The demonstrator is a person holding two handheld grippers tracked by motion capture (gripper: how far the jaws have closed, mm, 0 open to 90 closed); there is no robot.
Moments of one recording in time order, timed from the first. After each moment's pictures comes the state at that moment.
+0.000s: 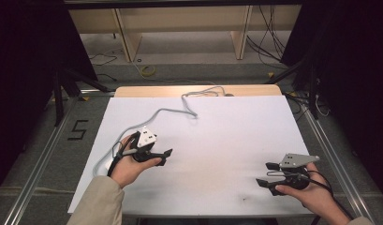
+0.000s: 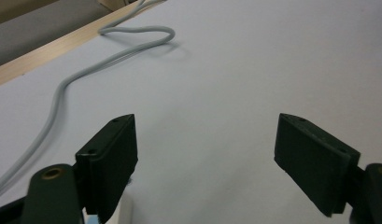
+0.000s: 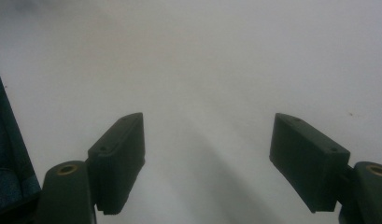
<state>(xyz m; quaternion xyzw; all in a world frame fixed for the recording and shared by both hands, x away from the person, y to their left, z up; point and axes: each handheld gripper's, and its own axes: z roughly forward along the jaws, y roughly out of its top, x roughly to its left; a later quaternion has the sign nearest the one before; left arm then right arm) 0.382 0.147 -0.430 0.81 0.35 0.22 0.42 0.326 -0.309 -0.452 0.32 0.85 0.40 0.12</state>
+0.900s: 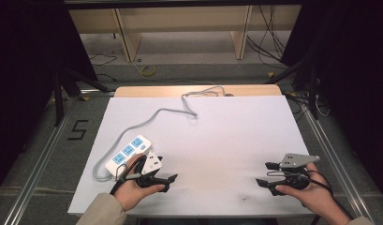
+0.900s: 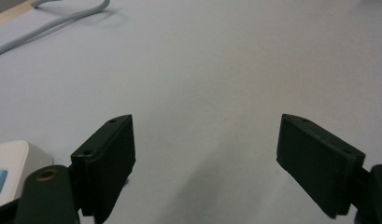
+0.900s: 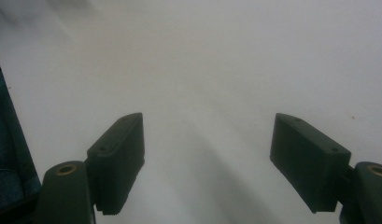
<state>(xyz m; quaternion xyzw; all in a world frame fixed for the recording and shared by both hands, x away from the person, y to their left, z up) 0.328 0.141 -0.460 0.84 0.31 0.20 0.40 0.326 -0.309 -0.452 0.32 0.85 0.40 0.11</state>
